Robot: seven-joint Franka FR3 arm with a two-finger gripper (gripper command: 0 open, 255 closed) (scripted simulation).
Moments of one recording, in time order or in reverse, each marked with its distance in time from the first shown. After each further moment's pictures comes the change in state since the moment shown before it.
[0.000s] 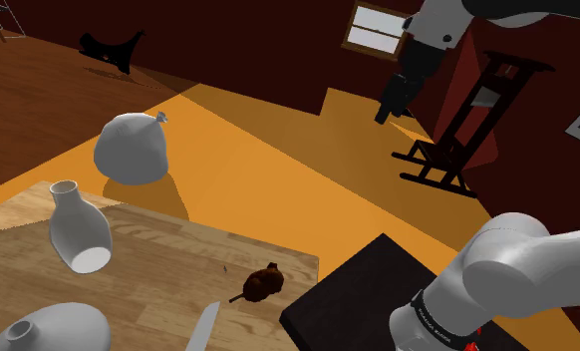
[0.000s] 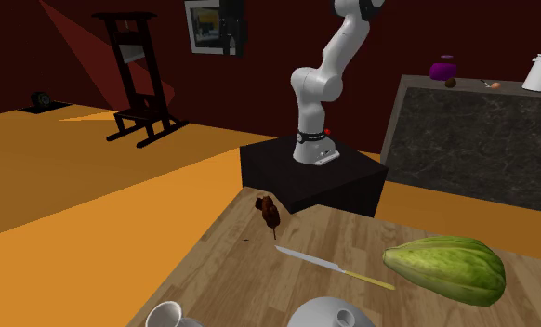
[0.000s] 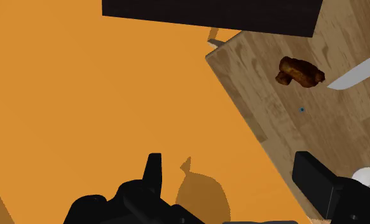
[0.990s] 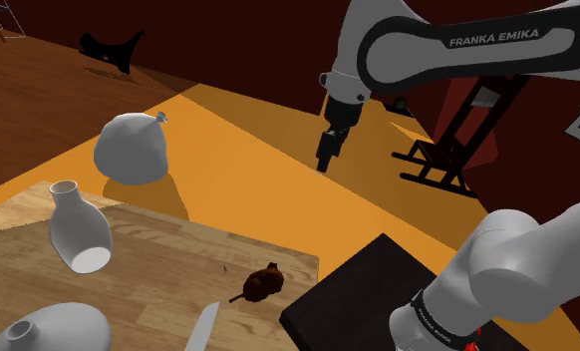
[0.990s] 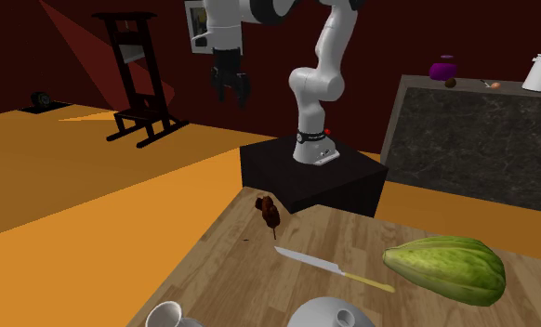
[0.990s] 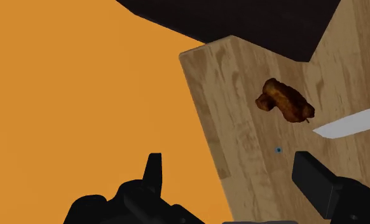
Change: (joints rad) arm 0.129 0.278 0.124 -0.107 0.031 0.259 -0.043
